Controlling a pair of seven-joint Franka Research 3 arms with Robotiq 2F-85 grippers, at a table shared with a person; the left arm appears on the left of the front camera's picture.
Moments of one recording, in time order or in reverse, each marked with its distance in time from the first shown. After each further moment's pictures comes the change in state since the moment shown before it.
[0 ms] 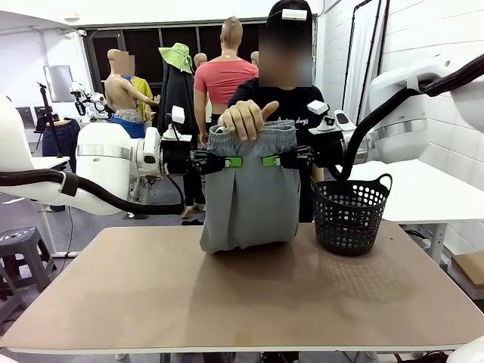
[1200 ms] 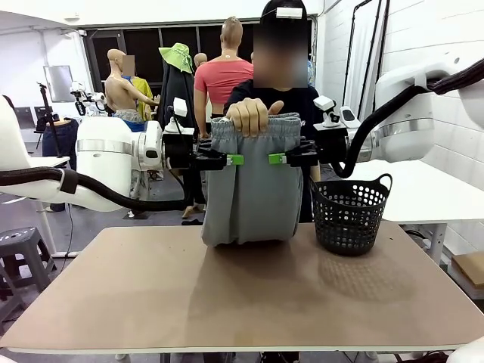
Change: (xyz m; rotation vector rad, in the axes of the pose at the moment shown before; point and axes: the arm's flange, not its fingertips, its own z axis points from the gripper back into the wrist) left arm 0.019 -0.010 -0.007 0.005 -0.008 -0.039; right arm 0.007 0.003 0.007 -0.042 -0.034 0.038
